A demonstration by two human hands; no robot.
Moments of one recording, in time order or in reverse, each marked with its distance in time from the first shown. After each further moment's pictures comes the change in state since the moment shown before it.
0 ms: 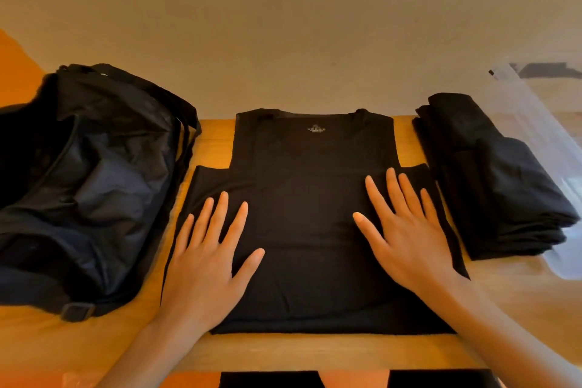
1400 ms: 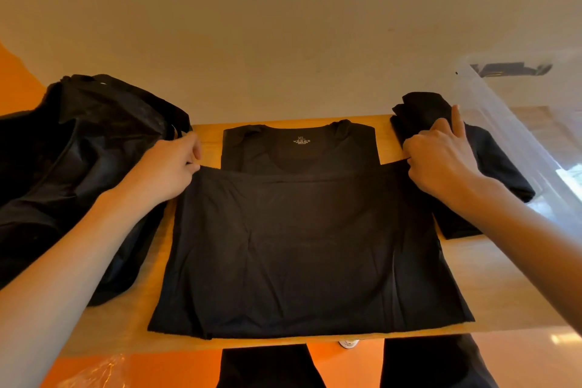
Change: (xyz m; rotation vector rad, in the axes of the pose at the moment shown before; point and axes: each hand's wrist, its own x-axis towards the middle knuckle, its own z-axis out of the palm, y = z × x) left_hand 0.101 -0.053 -0.098 -0.221 0.035 -0.071; right_hand 0.058 0.059 -0.091 -0.343 0.105 -0.029
